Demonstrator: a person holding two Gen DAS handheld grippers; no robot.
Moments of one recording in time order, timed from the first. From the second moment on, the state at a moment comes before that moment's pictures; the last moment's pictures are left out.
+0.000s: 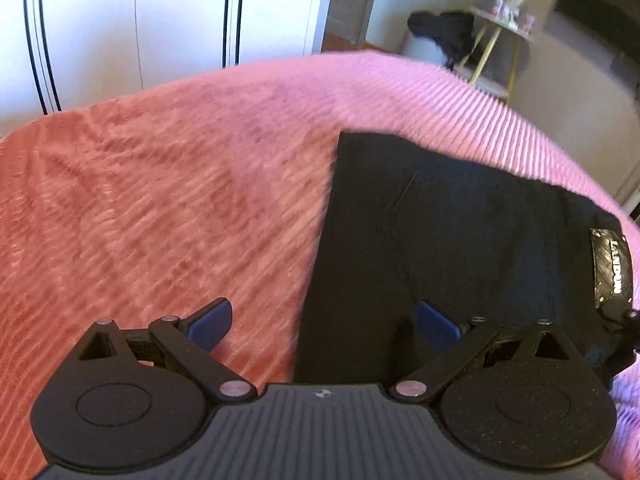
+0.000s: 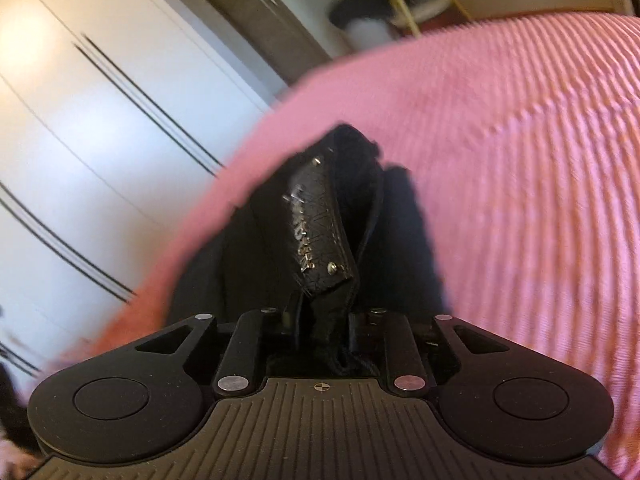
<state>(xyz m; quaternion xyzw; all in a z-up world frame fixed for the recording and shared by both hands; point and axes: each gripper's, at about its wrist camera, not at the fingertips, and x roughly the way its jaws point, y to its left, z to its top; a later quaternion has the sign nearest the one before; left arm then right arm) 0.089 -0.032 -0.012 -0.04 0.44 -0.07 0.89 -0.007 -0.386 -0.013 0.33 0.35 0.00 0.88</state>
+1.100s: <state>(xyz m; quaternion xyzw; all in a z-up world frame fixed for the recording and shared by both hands) 0.124 -0.113 -0.015 0.03 0.43 -0.04 0.90 0.126 -0.336 0.004 0.04 0.43 -0.10 0.90</state>
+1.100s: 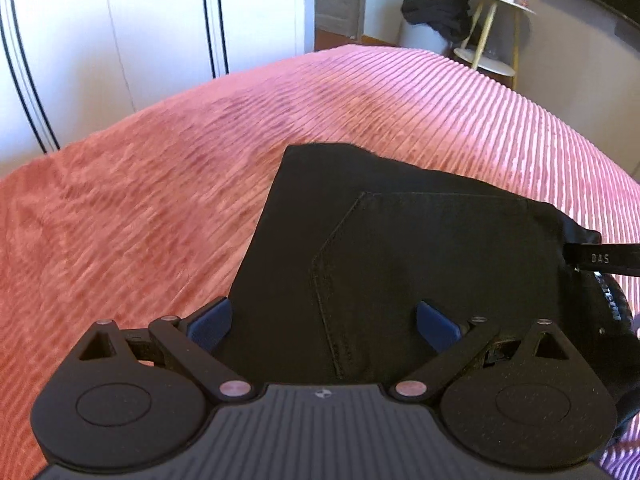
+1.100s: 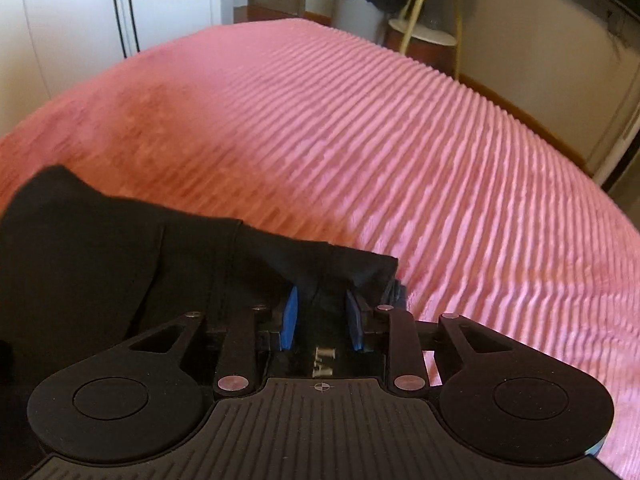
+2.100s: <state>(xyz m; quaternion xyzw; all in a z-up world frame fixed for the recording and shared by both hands) 0.085 -0.182 -0.014 0.03 0.45 -0.14 0.88 -0.046 -0.387 -0.001 0.25 0.33 -0.05 0.91</state>
